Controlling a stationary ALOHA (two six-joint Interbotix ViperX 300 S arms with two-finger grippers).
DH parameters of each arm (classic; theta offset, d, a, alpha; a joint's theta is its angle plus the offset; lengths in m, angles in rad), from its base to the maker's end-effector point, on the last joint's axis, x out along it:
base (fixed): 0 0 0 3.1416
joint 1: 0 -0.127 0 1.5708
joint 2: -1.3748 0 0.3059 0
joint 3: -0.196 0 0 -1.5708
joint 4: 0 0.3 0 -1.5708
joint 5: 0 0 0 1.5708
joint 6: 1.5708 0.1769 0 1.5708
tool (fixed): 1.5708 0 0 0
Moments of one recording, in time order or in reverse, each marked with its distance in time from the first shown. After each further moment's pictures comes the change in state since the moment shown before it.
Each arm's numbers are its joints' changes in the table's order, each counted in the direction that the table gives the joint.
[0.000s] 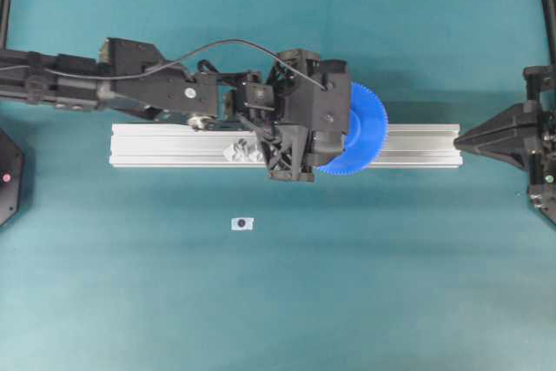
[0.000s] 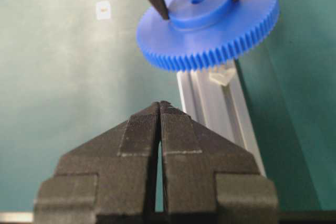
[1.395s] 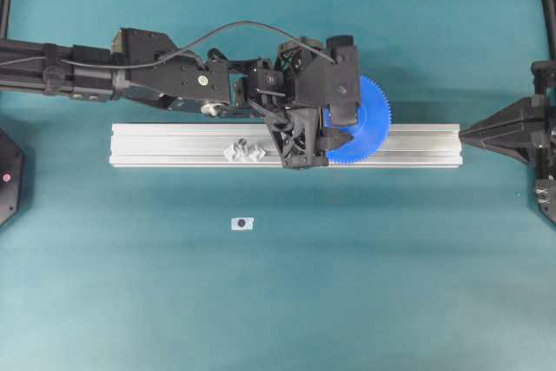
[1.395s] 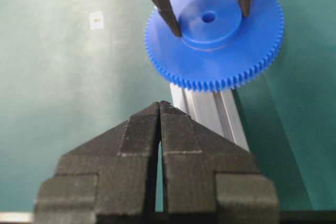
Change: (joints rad) left arm -0.031 0.034 -0.038 0.000 -0.015 -0.170; right arm 0.014 -0.035 0.006 -0.002 -0.008 0.000
